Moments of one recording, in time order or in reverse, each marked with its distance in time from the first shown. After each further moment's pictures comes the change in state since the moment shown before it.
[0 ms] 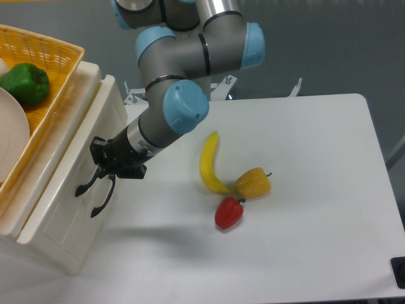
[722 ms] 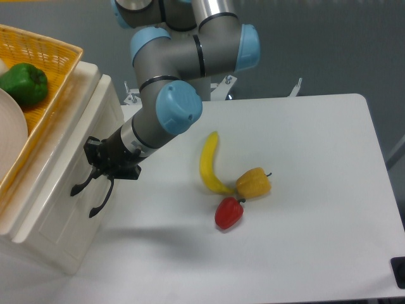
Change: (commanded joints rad) arm 0.050 -0.011 0.011 0.090 0.008 0.008
